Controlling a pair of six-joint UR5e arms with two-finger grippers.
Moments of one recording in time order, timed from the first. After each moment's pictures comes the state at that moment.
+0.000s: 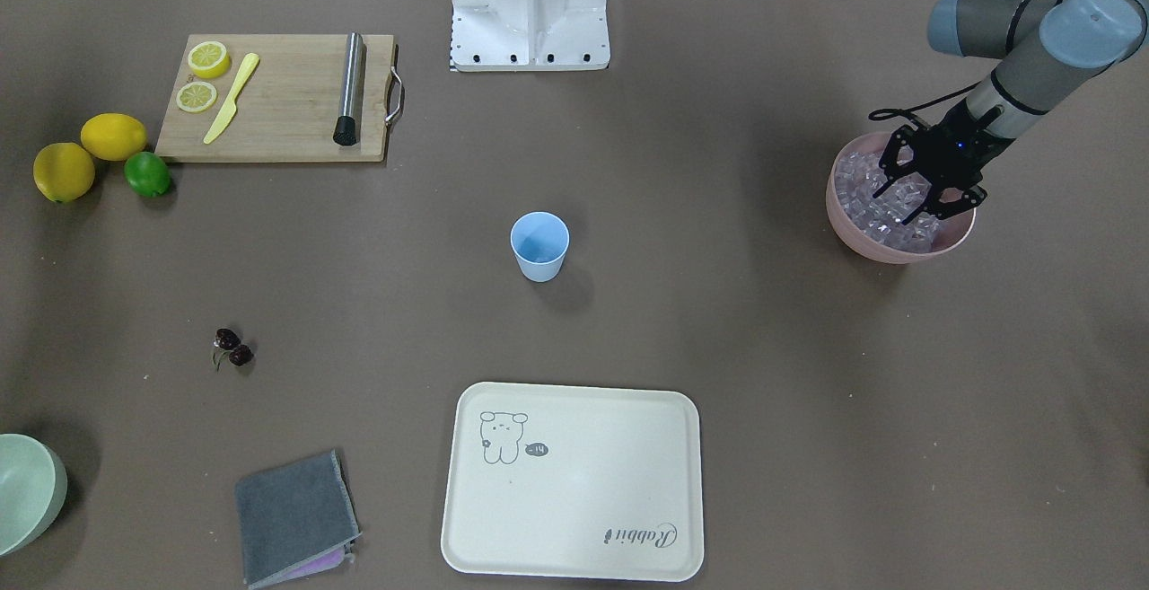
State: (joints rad) left arm -0.88 -1.48 -1.74 -2.37 -2.17 -0.12; right arm 1.41 -1.56 1.76 -1.43 2.22 0.33
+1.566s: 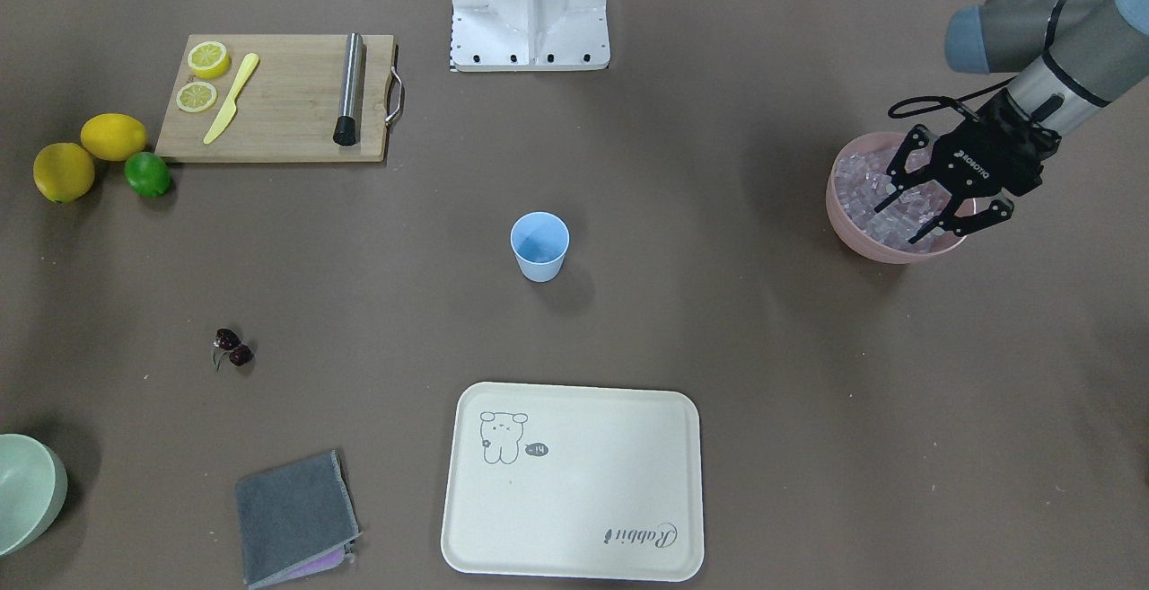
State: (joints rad) left arm -1.04 -1.70 -1.74 -2.35 -2.31 -0.31; right arm 1.38 -1.54 1.75 -1.43 2.22 0.33
